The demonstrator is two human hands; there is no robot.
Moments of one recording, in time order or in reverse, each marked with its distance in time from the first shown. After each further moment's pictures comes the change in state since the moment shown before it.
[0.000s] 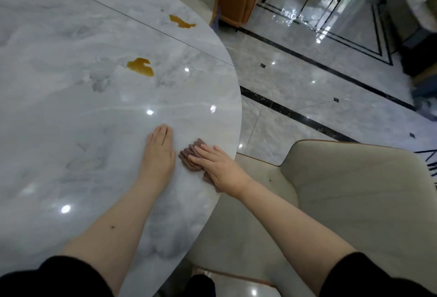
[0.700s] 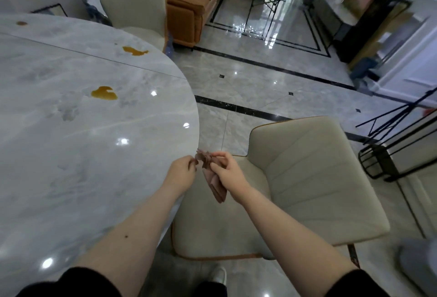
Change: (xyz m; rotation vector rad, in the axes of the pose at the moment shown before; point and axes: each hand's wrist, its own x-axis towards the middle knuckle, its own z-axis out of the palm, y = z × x) left_hand -0.066 0.136 -0.025 -0.481 -0.260 0.009; right_hand -0.123 -0.059 -0.042 1.084 0.616 0.686
